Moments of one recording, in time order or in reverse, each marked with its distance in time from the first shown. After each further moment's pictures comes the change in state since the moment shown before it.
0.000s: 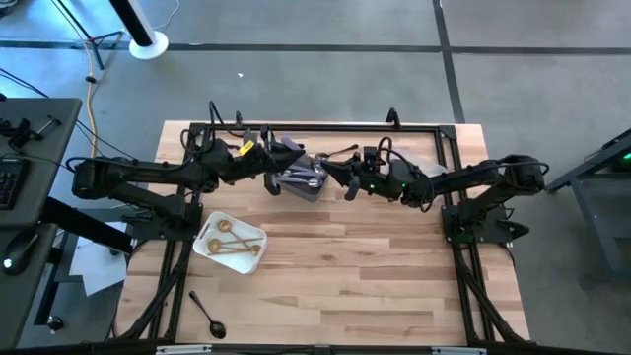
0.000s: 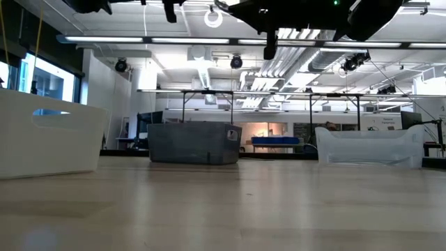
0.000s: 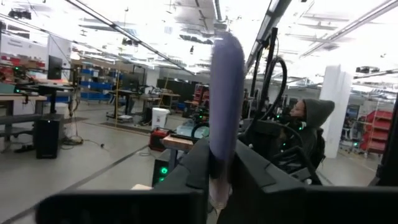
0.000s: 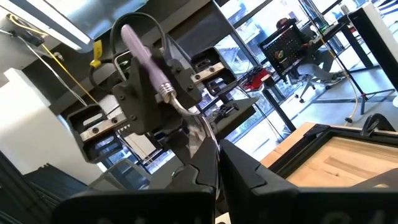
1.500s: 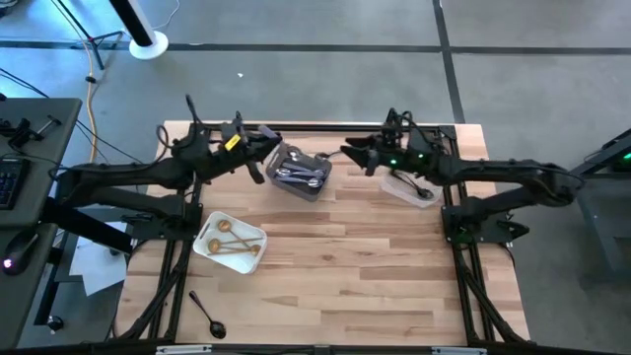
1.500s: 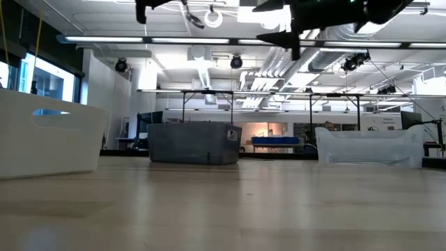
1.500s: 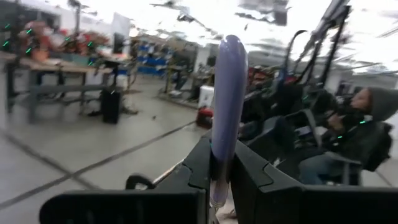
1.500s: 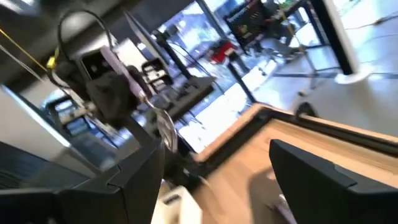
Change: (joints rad) left arm 0.009 -0.241 0.000 -0.378 -0.210 -0.031; right arm -0.240 -0.293 0.000 -0.498 -0.206 0.004
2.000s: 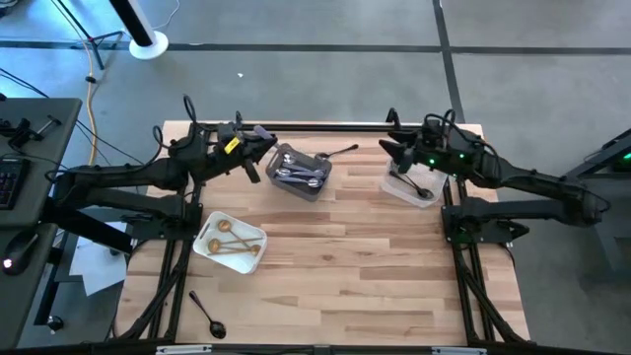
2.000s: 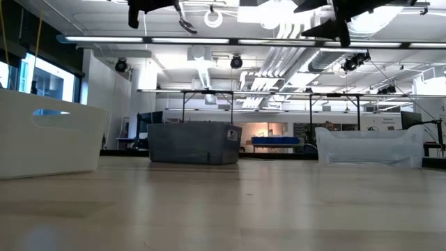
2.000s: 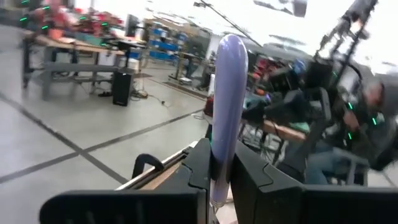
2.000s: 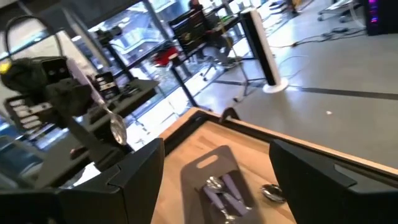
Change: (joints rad) left arm -0.001 -0.059 -0.013 -0.118 -0.051 -0.075; right arm -0.020 -0.414 0.000 -0.559 0.197 -0.120
